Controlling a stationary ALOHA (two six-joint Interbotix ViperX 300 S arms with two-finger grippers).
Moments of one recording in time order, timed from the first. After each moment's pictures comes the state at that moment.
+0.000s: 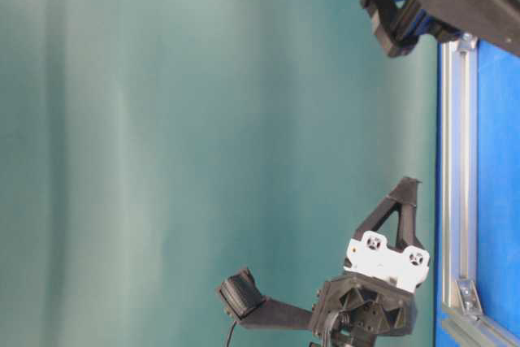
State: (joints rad) left arm 0.28 0.16 0.84 -0.09 -0.77 0.00; right arm 0.28 0.13 0.83 -0.11 -0.71 0.04
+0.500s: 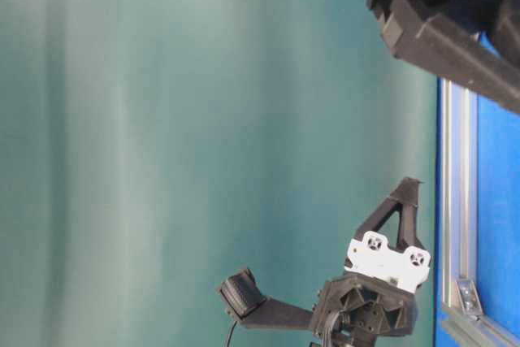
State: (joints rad) left arm 0.28 0.16 0.84 -0.09 -0.76 0.00; right arm 0.27 0.13 0.84 -0.09 -0.71 0.07
